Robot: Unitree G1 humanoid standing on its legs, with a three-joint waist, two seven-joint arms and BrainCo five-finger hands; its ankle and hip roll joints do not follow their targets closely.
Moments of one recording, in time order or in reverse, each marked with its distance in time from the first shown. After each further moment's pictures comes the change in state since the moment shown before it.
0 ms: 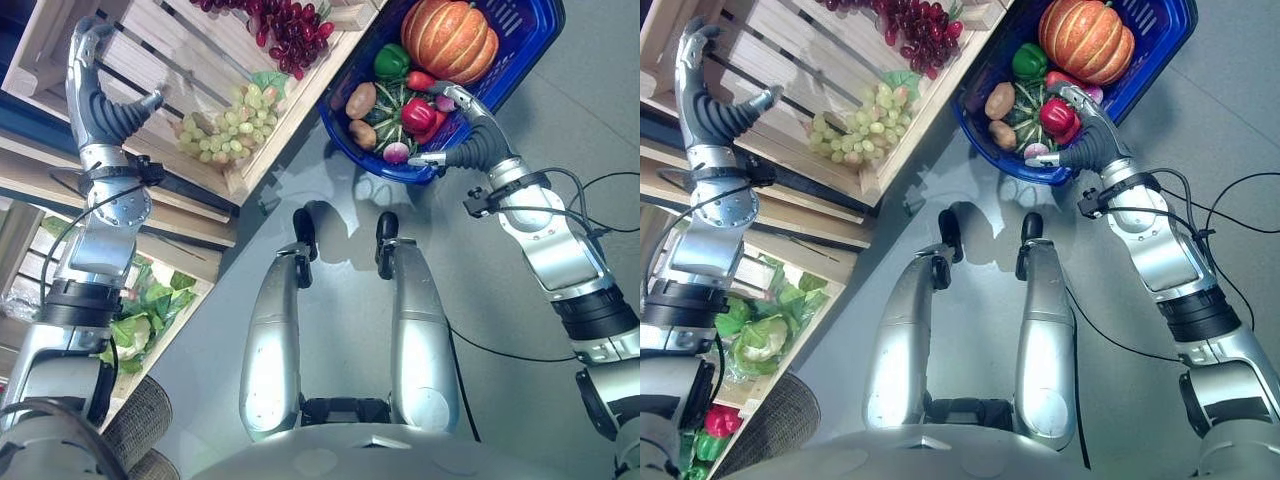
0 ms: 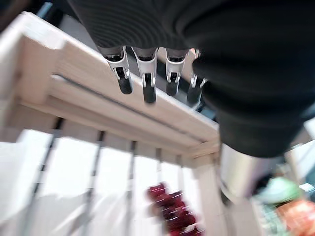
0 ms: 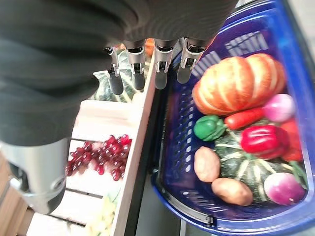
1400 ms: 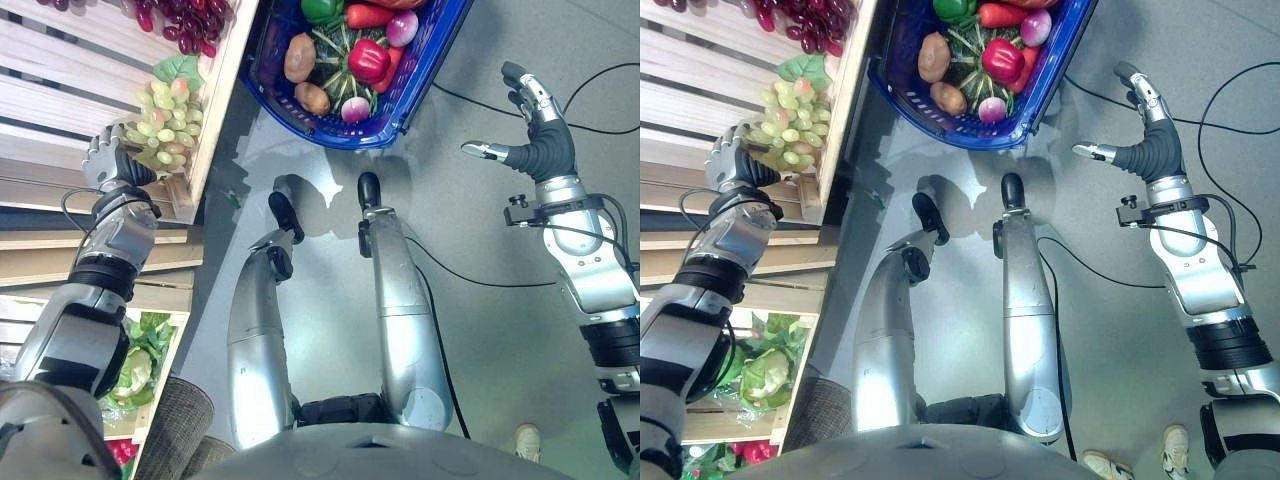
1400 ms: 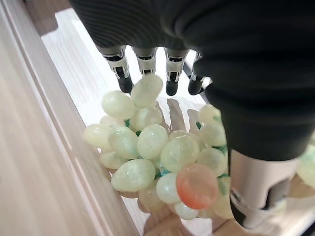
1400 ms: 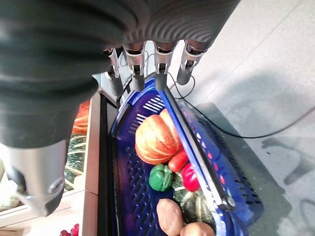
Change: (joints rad) left arm -0.208 -0.022 -0.266 0.564 0.125 0.279 -0.078; right arm 0.170 -0.041 -0.165 0.021 0.237 -0.286 -0.106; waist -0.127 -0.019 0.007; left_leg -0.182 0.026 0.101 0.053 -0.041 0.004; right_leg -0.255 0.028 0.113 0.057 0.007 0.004
